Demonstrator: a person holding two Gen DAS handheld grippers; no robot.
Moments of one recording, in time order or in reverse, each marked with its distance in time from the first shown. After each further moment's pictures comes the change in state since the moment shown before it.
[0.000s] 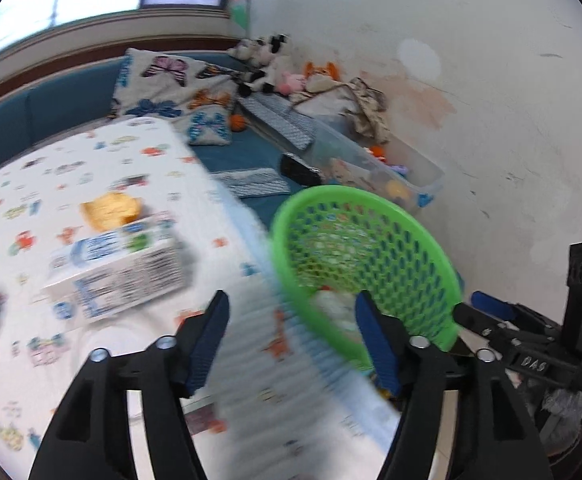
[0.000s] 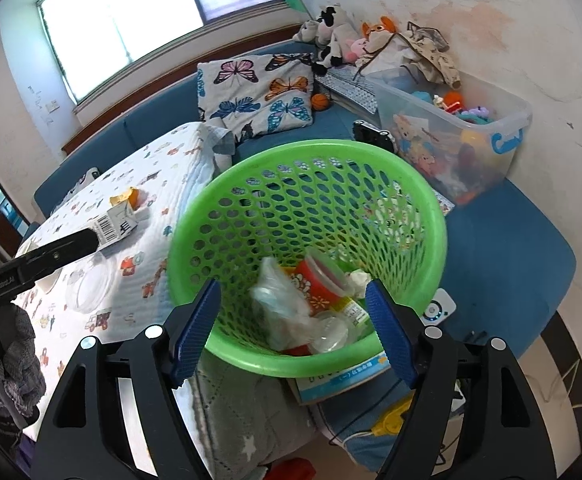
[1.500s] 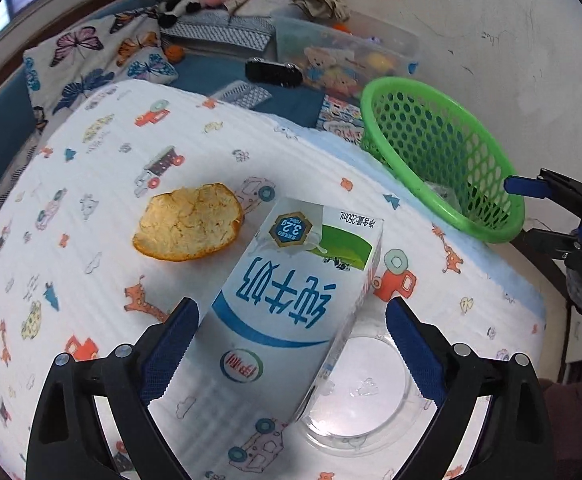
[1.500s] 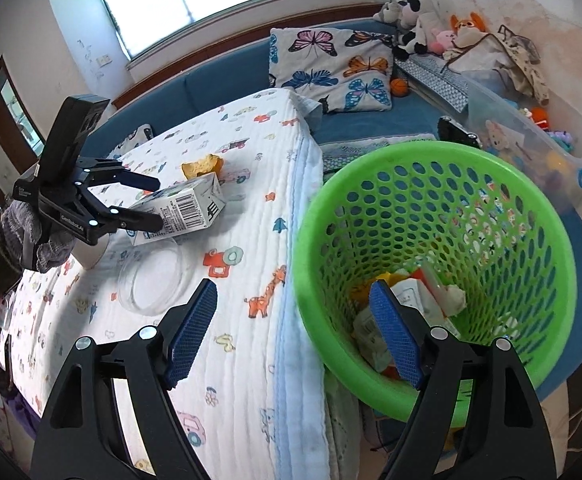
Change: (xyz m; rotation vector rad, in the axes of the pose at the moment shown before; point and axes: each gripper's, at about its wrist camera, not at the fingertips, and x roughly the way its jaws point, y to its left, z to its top) left arm 0.063 0.124 0.064 0.428 0.446 -0.131; right arm 0.052 0.101 0.019 -0.141 0.105 0.165
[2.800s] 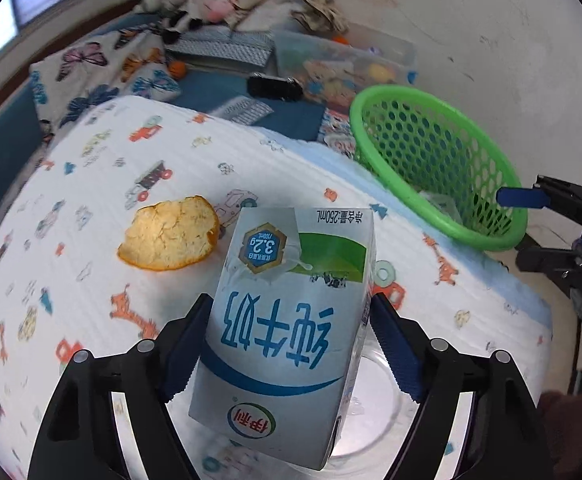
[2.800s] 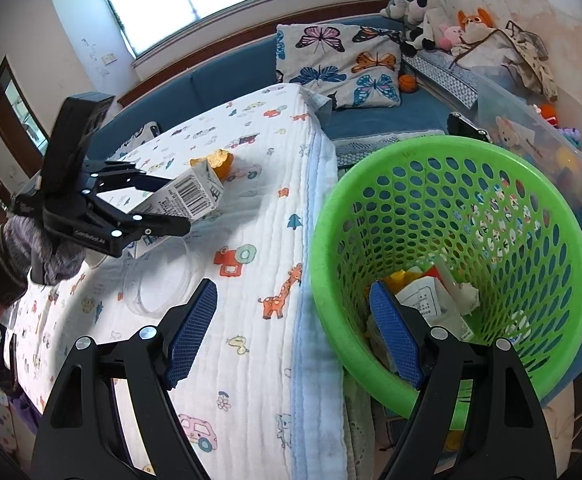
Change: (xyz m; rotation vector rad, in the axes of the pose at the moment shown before) left arm -0.003 -0.027 -0.007 -0.004 -0.087 0.071; right arm 0.004 0.009 -0.001 -0.004 0.005 0.023
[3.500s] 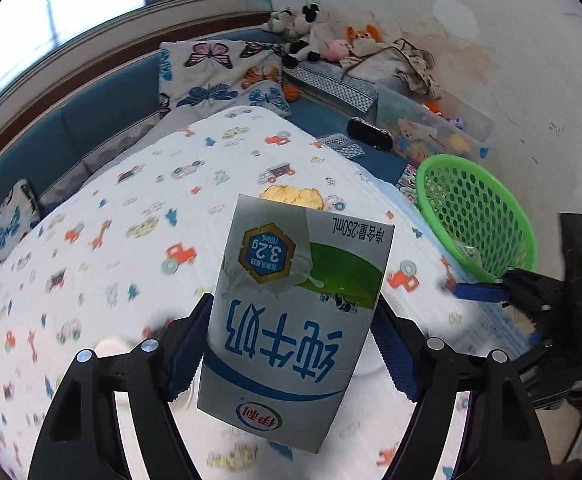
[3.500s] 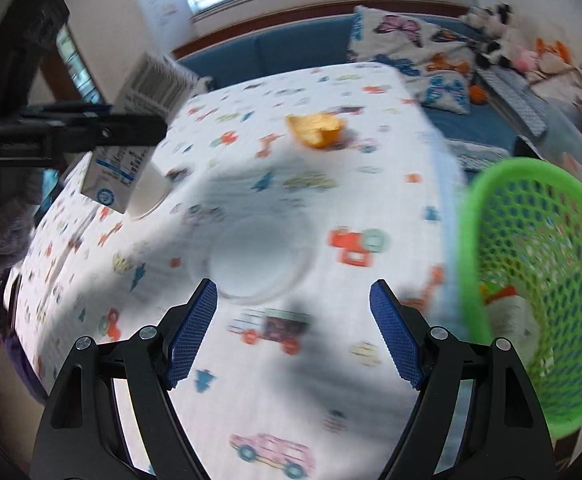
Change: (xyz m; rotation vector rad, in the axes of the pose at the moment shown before) left arm -0.114 0.008 -0.064 -0.313 -0.126 0.235; right arm 0.047 0.095 -0.009 -0.219 0.089 0.109
